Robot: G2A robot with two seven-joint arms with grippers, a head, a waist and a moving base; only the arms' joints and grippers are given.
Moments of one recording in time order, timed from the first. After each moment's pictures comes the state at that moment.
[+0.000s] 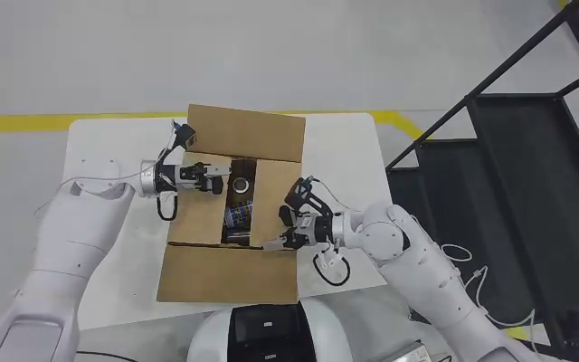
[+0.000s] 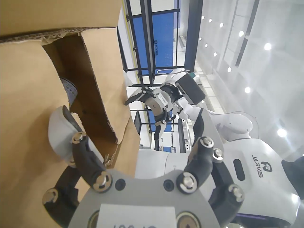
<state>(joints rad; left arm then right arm) 0.75 -1.09 -1.02 -1.05 -0.41 -0.30 -1.34 -1.29 -1.12 1.10 -1.77 -0.46 -0.45 0.84</state>
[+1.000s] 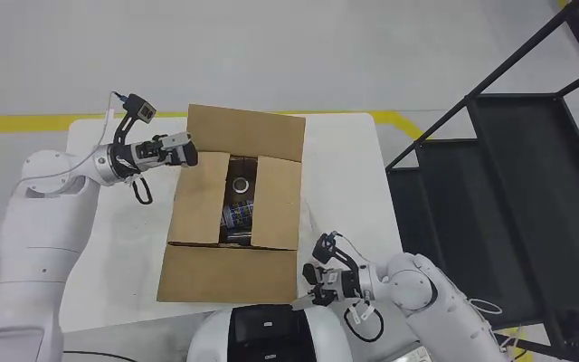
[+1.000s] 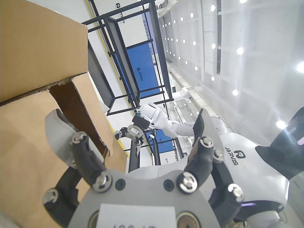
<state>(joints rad) 0.79 -1.04 -1.23 -1.14 -0.56 -0.35 -1.32 -1.66 -1.04 1.23 -1.84 -0.33 -0.55 0.96</state>
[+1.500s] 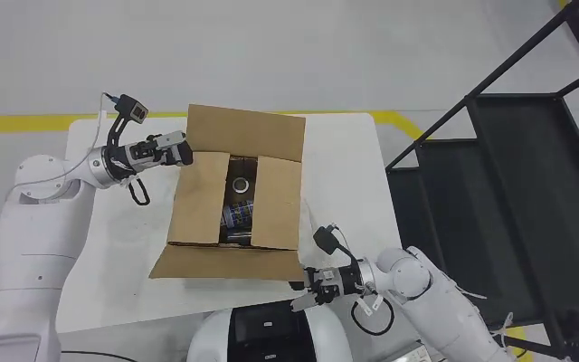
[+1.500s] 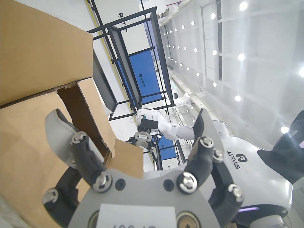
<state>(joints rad) 0.84 -1.03 -1.26 -1.20 -0.54 -0.34 -1.29 -1.56 -1.03 1.20 -1.76 0.10 -0.67 1.06</state>
